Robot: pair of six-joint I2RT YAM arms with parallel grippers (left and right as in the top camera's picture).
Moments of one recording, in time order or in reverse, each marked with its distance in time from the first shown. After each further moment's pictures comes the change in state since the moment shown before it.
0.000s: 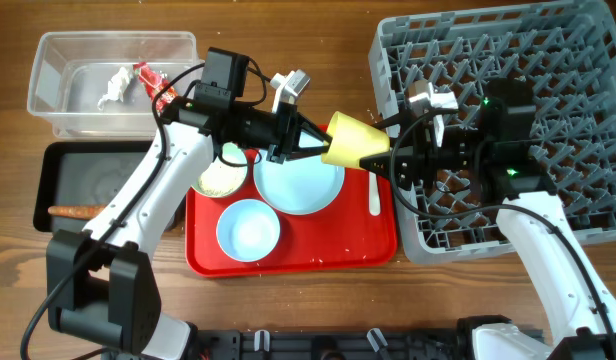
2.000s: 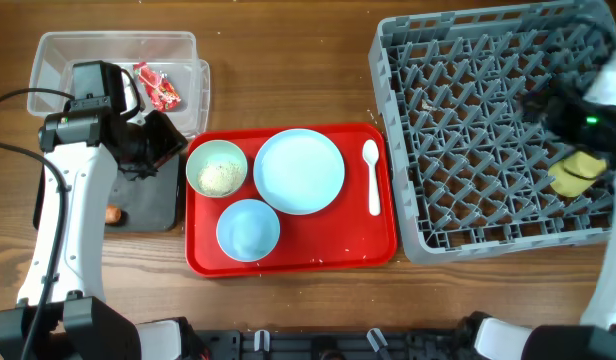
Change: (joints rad) left arm 0.431 -0.175 0.002 -0.417 -1.143 0.000; right arm -0.442 0.107 0.589 -1.001 1.058 0.079
